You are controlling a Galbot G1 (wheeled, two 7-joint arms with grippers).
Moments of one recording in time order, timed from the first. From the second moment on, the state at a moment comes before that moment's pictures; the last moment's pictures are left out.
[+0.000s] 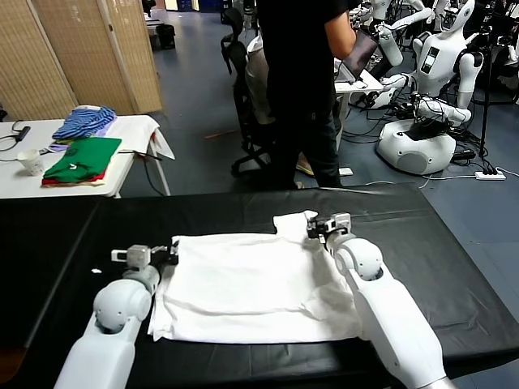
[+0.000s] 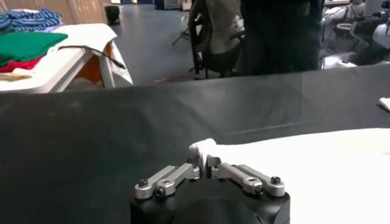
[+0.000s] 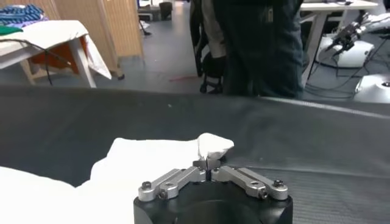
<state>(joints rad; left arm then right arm) 1.11 -1.22 -0.50 -1.80 -0.34 0.67 -0.05 -0.76 1.25 0.20 1.52 0.47 -0.60 0.07</state>
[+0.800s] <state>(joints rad) 1.30 -1.22 -0.57 -1.99 -0.28 0.68 0.03 -1.11 1.15 0.36 1.98 0.53 -0.64 0.09</state>
